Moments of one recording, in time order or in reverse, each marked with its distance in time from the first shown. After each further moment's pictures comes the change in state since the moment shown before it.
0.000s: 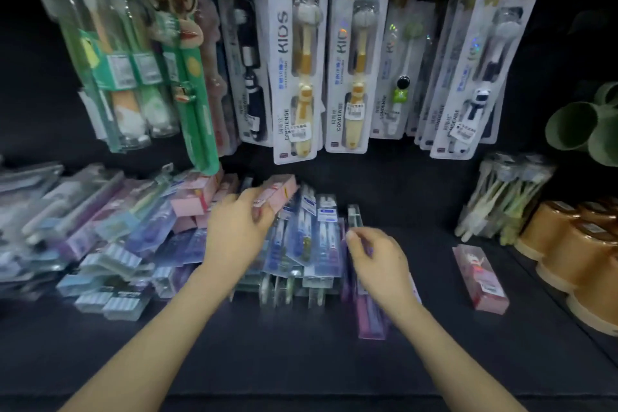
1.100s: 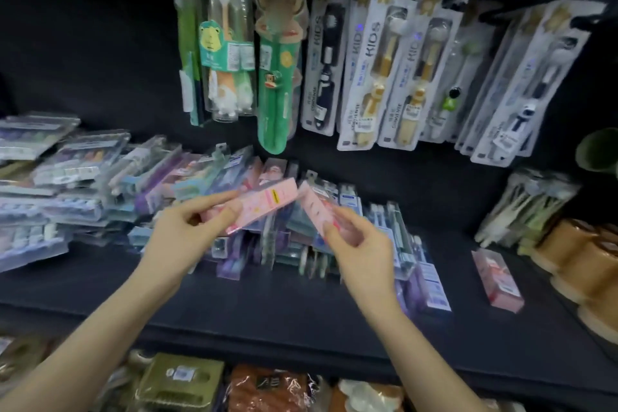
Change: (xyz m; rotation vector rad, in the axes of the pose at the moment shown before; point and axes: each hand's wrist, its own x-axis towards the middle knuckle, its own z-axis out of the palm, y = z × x) left_hand -0.075 -0.072 -0.117 -0.816 -0.055 -0.317; right_hand -0.055 -0.089 0.037 0.494 -0.010 -0.004
